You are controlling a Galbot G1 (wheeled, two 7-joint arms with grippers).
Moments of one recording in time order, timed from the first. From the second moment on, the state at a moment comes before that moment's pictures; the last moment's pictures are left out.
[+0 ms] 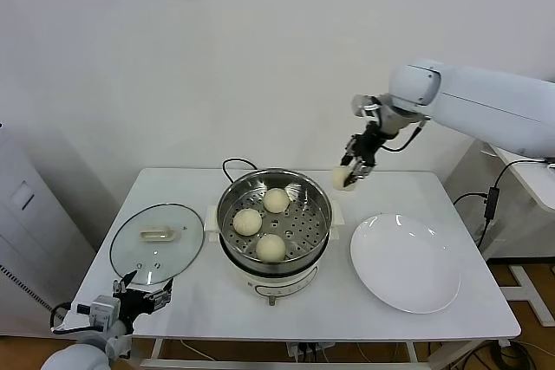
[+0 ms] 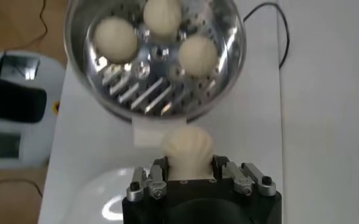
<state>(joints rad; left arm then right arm) 1.51 -0.98 -0.51 -2.04 -0.44 0.50 -0.16 0.88 0.99 -1.63 1.21 0.83 -0.29 -1.06</state>
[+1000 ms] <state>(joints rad) 1.51 -0.99 -0.51 -2.02 -0.45 0.49 -0.16 0.76 1.09 -1.65 1.35 0.91 -0.51 -0.76</state>
